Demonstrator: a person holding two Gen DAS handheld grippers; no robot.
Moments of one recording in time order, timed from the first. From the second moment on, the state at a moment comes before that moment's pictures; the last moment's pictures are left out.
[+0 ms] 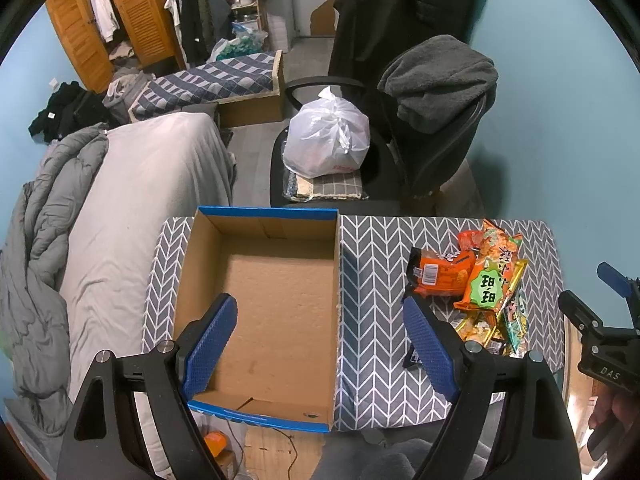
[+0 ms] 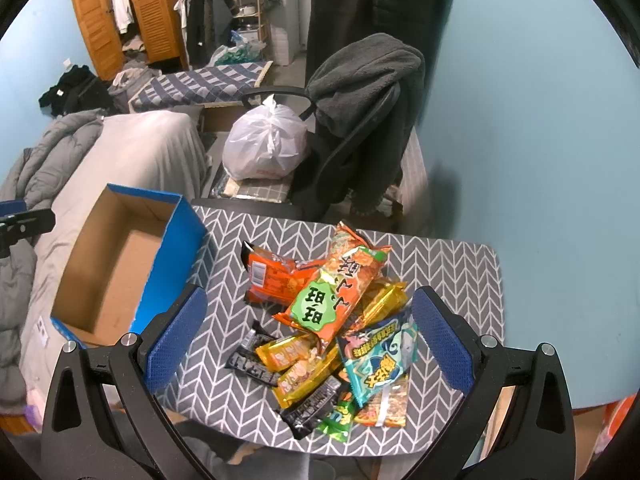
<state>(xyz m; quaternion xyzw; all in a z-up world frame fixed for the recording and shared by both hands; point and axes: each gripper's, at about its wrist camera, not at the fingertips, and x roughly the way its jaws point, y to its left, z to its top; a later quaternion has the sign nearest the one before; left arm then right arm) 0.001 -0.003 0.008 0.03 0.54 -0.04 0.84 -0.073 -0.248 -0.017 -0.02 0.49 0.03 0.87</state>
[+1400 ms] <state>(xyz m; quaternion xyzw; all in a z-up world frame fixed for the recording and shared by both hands) 0.000 -0.008 0.005 0.03 0.55 -0.04 0.83 -0.077 -0.251 -0.021 -0.01 0.49 0.04 0.87</state>
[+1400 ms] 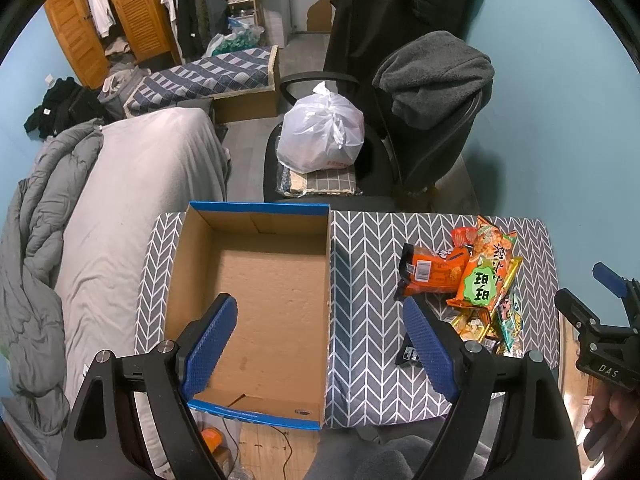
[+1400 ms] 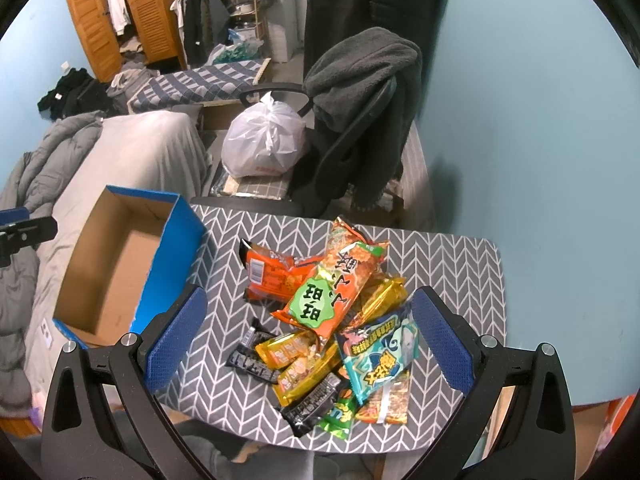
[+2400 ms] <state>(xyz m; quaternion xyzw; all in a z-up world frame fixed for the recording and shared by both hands) -0.005 -0.017 0.004 0.03 0.55 -0.06 0.83 -0.088 -0.258 -0.025 0.00 0.50 0.03 0.87</state>
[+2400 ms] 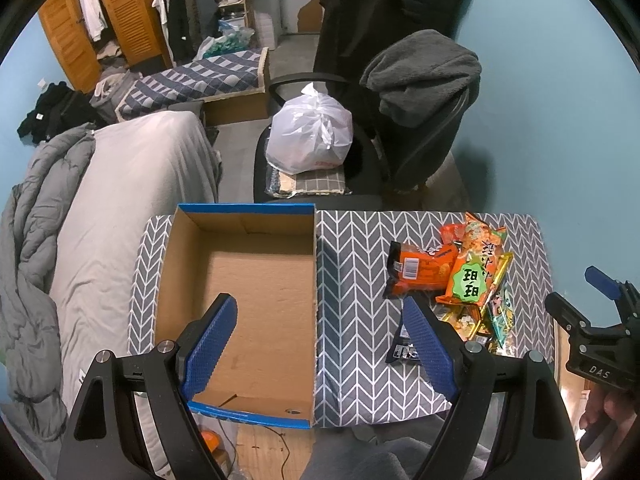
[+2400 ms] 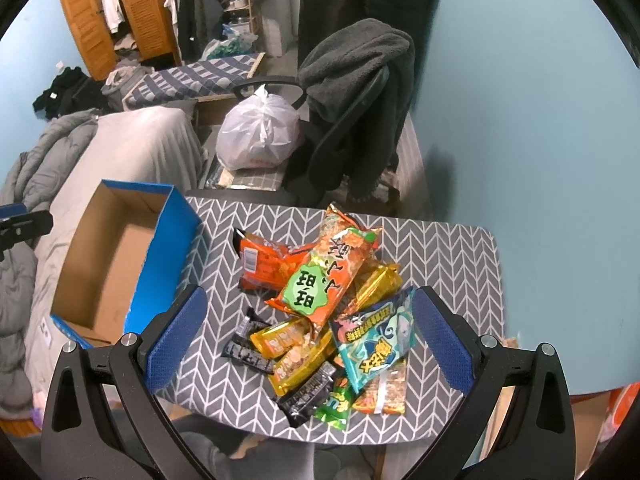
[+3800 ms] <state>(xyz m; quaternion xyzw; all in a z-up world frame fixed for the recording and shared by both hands) 0.034 -0.178 -0.098 0.12 0.60 -0.18 0.77 -0.064 -0.403 -0.178 0.22 0.60 -0.11 0.76</state>
